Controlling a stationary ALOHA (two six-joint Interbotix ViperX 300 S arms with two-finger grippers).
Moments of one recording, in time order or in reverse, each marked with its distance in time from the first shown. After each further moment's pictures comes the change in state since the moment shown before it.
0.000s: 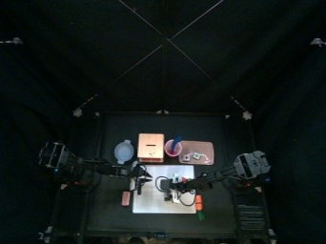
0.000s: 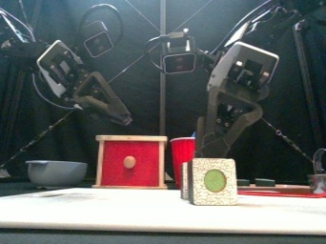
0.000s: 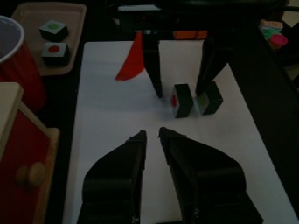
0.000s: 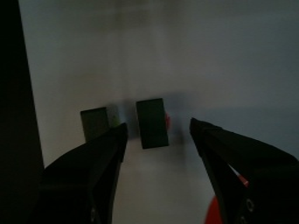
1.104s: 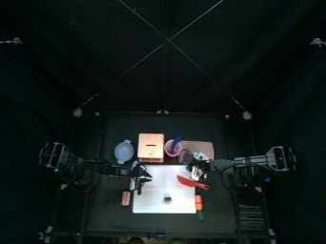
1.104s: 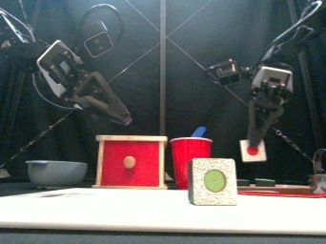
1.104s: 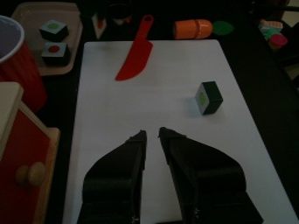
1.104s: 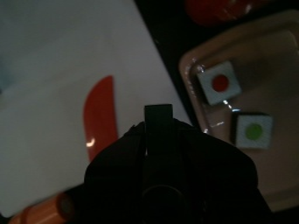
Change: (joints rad) left arm 0.000 0.000 0.000 0.000 0.000 0.000; right arm -0.295 -0.488 0.356 0.017 0.190 0.015
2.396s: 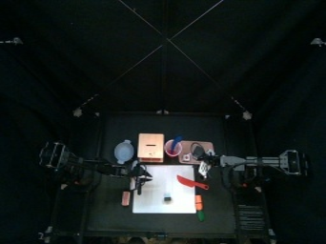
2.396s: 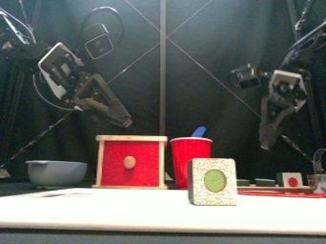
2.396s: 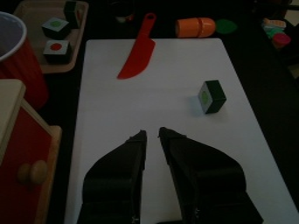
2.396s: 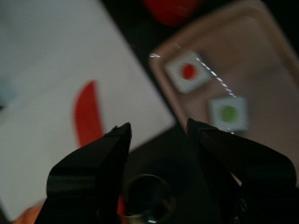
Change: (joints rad) left arm 0.006 0.006 0.000 -0.002 0.000 0.000; right arm -0.031 -0.167 0.120 0.058 -0.117 -0.003
